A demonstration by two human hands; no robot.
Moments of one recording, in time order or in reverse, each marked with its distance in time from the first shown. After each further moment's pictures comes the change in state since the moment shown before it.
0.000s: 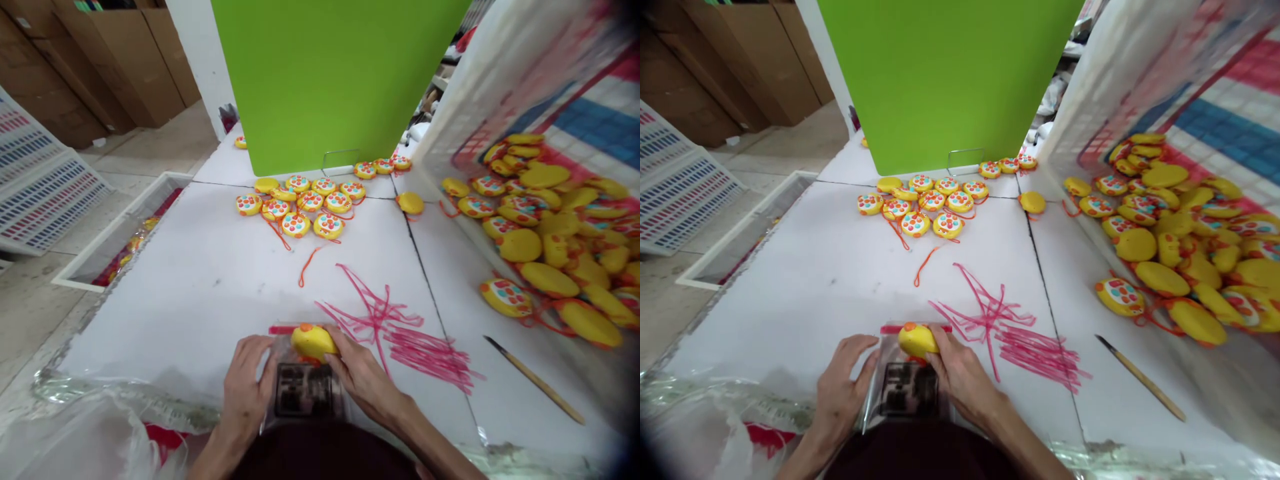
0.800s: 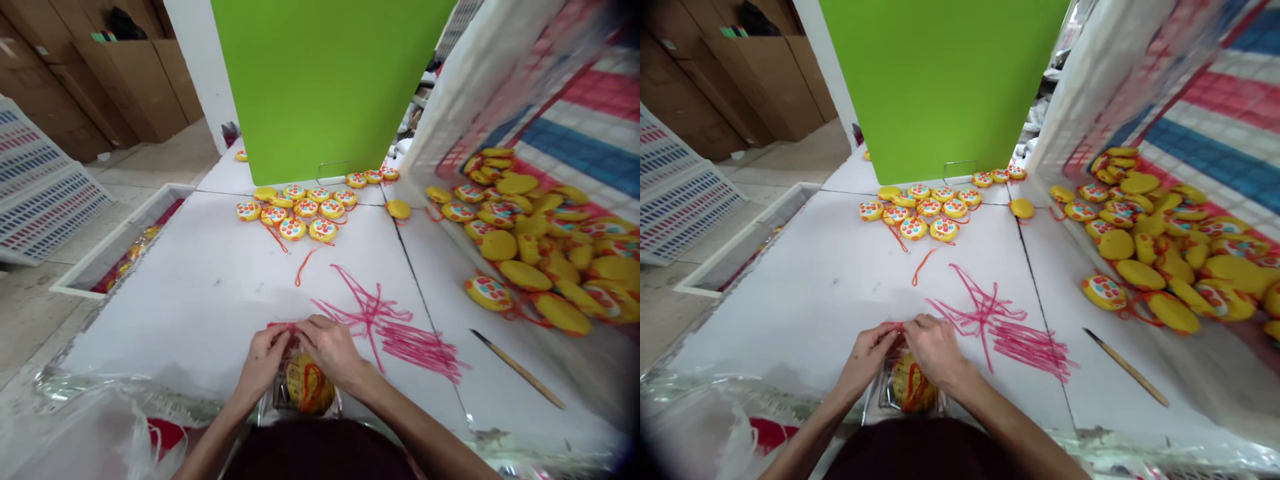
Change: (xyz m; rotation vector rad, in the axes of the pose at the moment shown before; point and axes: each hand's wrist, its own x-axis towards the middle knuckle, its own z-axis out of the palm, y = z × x) left_hand 0.022 0.006 0.018 -0.593 -0.362 -0.375; right_hand 0.034 -0.023 0.013 -0.531 0.051 -0.163
